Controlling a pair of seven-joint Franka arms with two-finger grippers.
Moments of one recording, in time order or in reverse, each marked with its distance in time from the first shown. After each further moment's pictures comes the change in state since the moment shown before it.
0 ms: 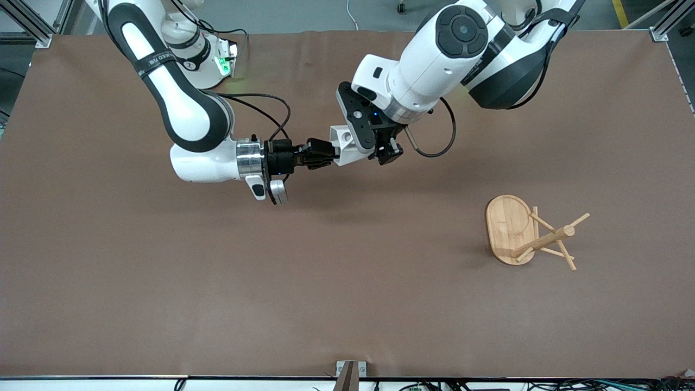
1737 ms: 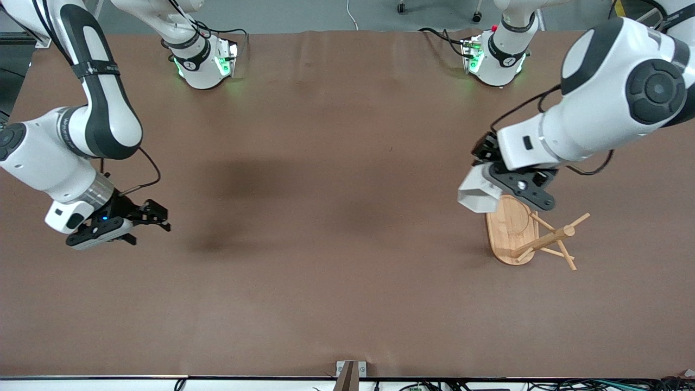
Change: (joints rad) left arm 0.397 -0.064 0.013 -0.022 0.116 -0.273 -0.287; right arm -0.123 -0.124 -0.448 -0.075 -1.433 0.326 0.020
